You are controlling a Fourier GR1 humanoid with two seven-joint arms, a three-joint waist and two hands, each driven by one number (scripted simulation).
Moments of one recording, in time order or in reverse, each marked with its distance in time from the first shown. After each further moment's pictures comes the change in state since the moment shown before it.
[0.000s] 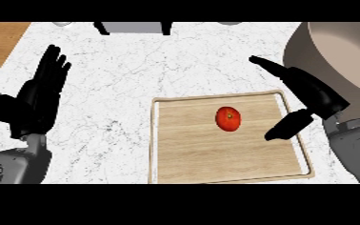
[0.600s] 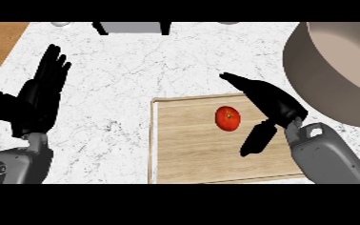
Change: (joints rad) left arm -0.006 -0.033 0.032 0.012 -0.036 -0.031 -0.002; right arm -0.023 0.186 0.074 -0.053 0.100 0.139 0.282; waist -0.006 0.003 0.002
